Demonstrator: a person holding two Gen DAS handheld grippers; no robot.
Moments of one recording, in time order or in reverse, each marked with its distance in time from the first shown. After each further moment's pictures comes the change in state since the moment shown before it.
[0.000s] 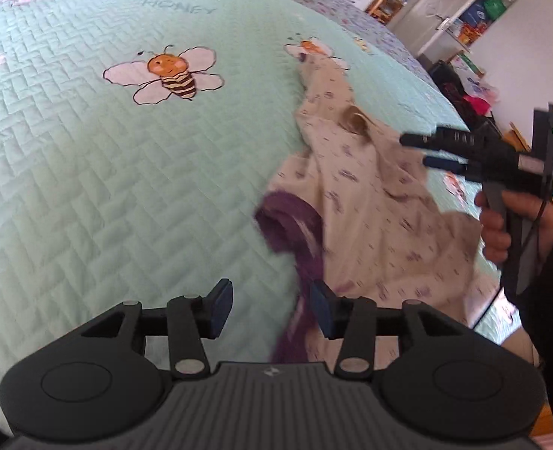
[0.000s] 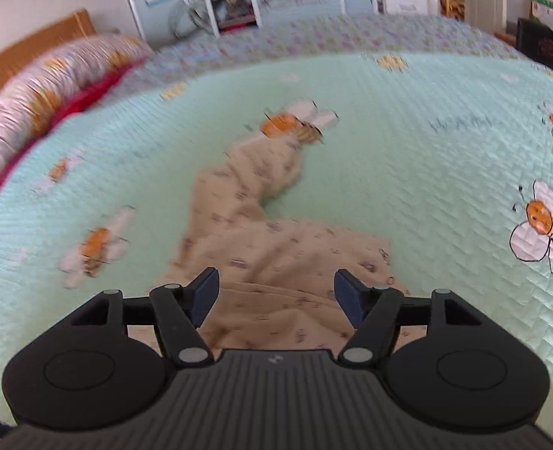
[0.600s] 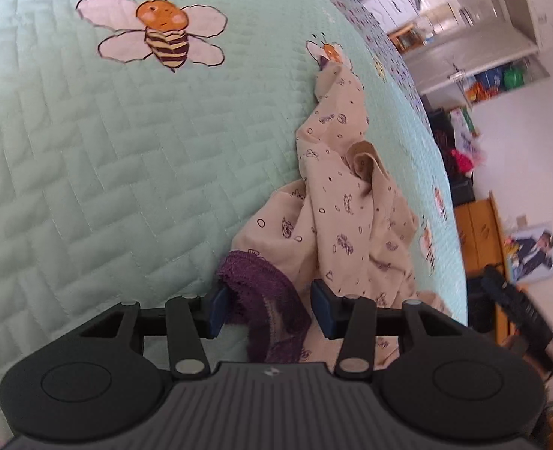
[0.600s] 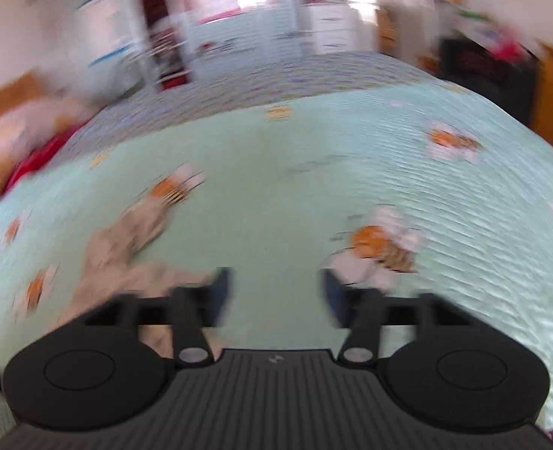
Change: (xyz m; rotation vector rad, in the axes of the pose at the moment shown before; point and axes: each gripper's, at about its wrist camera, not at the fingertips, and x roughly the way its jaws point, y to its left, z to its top) left arm 0.057 0.017 0.035 -0.296 0.024 -0.188; right arm -0.098 -0.115 -0.026 -0.031 -0.199 -0.088
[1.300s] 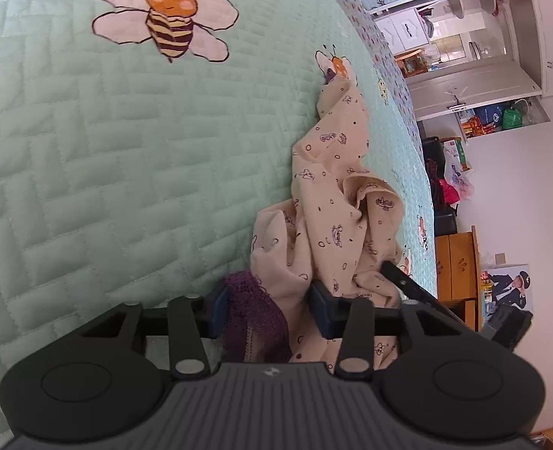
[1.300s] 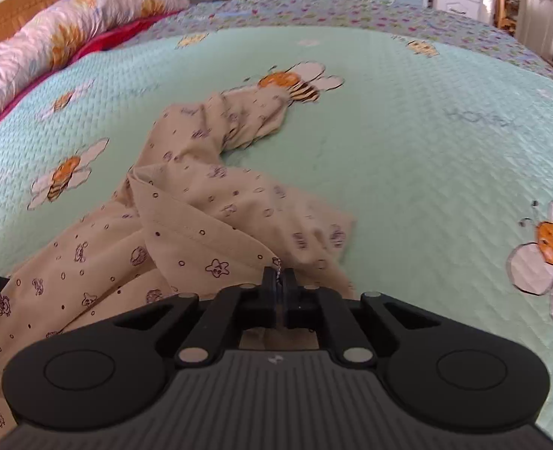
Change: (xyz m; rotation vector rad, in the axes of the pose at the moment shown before) left arm 0.005 0.003 0.009 -0.115 -0.008 -0.070; right arm 0.114 0.071 -0.013 -0.148 0.210 0.154
